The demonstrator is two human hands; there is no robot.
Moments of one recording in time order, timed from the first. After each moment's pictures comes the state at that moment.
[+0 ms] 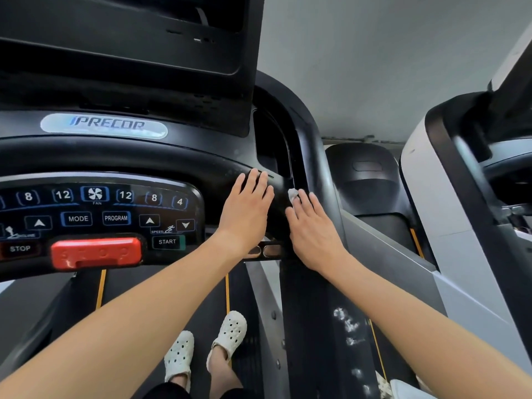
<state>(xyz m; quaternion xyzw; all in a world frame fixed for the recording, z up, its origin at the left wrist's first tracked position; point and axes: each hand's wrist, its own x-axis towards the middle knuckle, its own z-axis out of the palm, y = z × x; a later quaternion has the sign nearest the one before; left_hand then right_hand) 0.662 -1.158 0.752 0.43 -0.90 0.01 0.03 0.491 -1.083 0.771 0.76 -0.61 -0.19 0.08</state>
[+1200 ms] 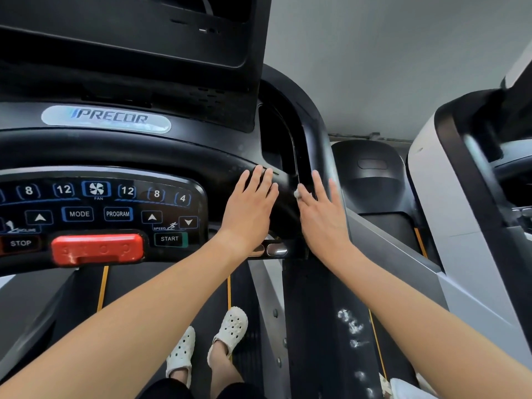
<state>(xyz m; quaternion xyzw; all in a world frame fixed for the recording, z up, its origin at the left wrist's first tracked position) 0.661 -1.157 0.745 0.43 -0.90 0.02 0.02 0.485 -1.105 0.777 0.71 -0.65 -0.24 0.12</state>
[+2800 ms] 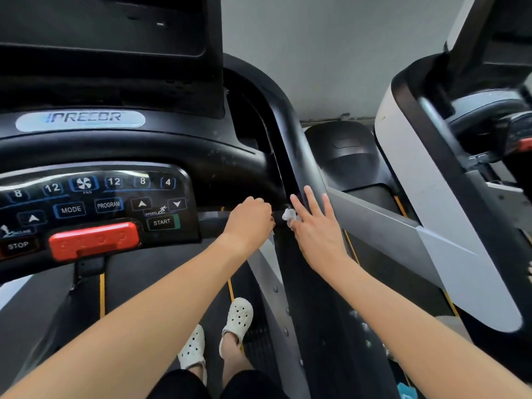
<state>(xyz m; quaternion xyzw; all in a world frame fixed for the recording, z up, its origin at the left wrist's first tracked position) 0.657 -1.095 0.754 0.40 -0.89 -0.21 0.02 0.510 -0.998 0.785 0.67 -0.69 -0.27 0.06</state>
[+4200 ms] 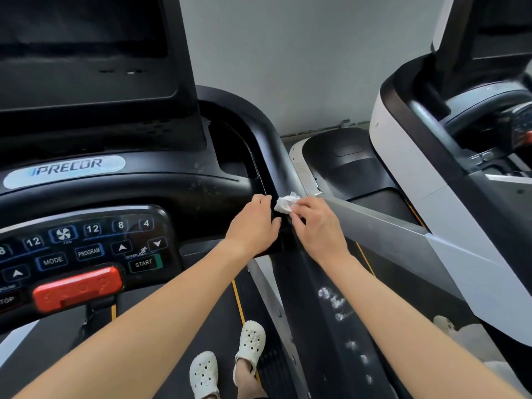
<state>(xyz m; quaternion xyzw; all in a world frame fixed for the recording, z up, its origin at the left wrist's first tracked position) 0.606 -1.124 0.781 0.42 -0.85 -0.31 0.07 0.462 -1.033 0.793 0.61 -0.76 0.24 0.00</state>
